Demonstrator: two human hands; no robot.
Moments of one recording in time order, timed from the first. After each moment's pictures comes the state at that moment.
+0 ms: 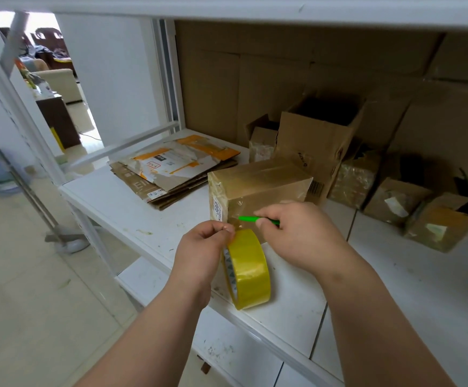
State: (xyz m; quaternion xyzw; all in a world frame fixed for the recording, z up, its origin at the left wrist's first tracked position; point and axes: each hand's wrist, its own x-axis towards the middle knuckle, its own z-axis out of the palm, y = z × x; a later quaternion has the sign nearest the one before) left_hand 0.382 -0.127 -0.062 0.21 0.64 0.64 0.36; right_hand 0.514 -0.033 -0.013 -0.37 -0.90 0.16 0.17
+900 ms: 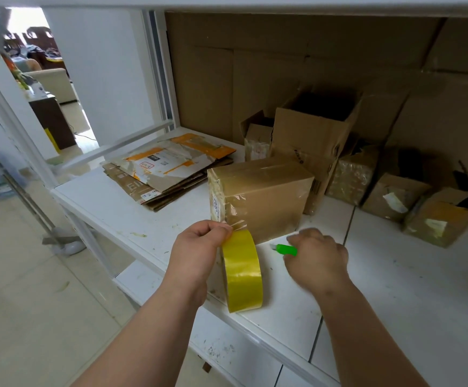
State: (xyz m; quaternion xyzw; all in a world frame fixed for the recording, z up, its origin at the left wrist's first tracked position) left_hand 0.378 -0.117 -0.064 0.20 0.65 0.63 0.38; right_hand 0.536 -0.003 -0.099 -0.56 -0.82 0.08 0.05
